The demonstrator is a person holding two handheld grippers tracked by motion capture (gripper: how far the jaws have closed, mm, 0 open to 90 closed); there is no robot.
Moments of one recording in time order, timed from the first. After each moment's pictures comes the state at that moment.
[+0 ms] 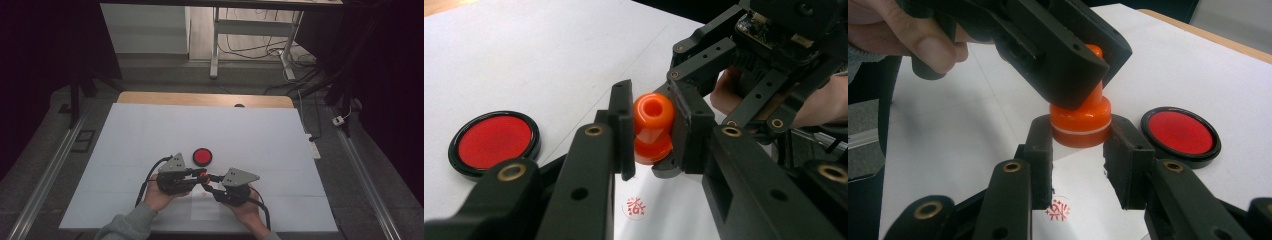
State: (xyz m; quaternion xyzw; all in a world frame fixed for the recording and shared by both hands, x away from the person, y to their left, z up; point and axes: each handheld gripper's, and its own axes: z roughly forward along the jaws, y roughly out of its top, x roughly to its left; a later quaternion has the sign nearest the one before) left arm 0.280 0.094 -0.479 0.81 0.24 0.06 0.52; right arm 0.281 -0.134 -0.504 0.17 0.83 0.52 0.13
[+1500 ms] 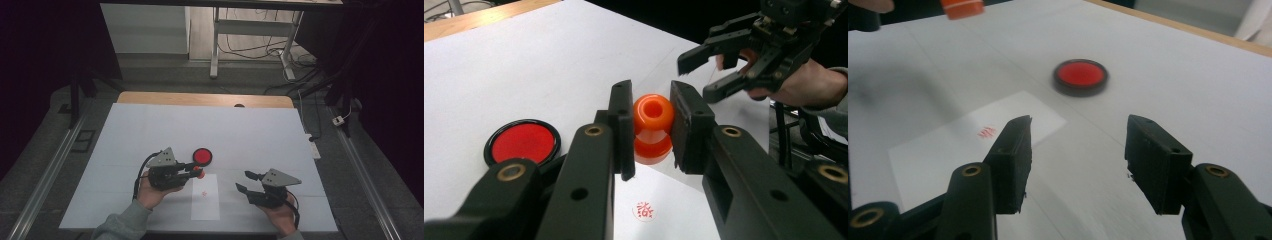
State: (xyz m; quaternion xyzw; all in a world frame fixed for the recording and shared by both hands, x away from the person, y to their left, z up) left arm 0.281 0.116 -0.465 0.79 0.26 0.07 0.54; right arm 0.278 -0.230 -0.497 0.25 0.81 0.51 0.17
